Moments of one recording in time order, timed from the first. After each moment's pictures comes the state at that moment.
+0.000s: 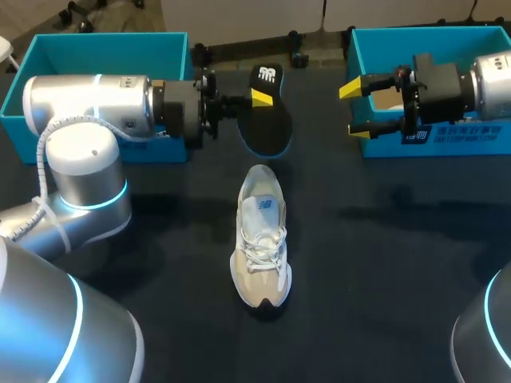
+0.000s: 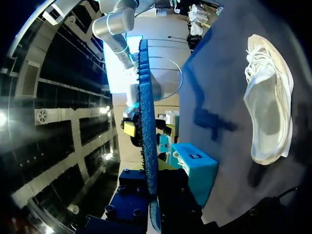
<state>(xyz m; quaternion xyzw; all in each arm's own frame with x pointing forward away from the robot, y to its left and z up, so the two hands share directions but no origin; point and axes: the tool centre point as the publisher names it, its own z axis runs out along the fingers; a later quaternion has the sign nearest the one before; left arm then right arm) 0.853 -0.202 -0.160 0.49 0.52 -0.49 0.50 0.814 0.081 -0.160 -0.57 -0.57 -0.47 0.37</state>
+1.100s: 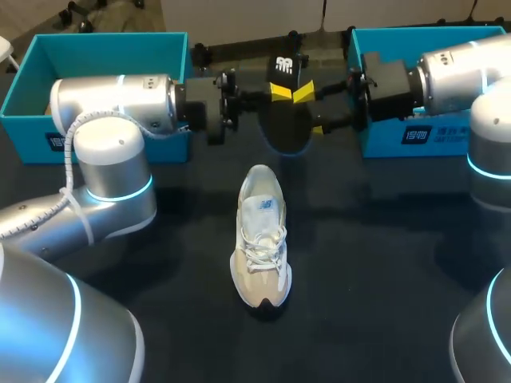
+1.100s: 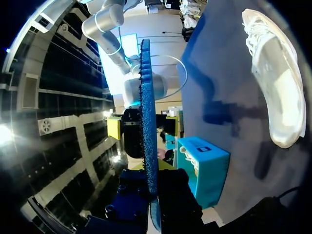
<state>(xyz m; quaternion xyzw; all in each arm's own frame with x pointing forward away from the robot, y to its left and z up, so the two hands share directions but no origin) 0.875 -0.238 -0.161 0.50 0.49 -0.47 0.53 0.815 0.157 -0.157 -0.53 -0.58 -0.46 0.41</state>
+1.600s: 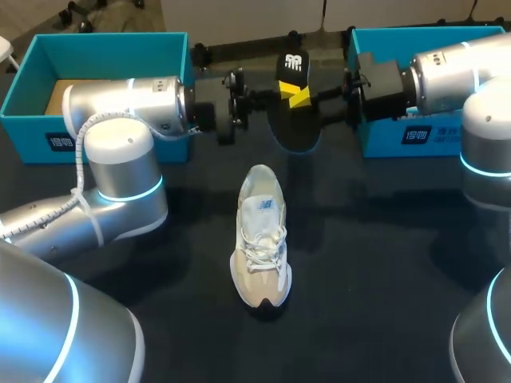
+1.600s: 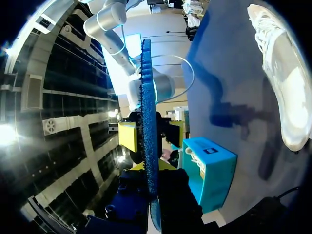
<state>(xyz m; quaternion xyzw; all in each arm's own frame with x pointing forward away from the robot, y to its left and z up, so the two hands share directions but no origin) 0.872 -0.251 -0.155 0.49 0.48 -0.48 0.54 0.820 0.164 -0.161 -0.53 -0.58 -0.46 0.42</state>
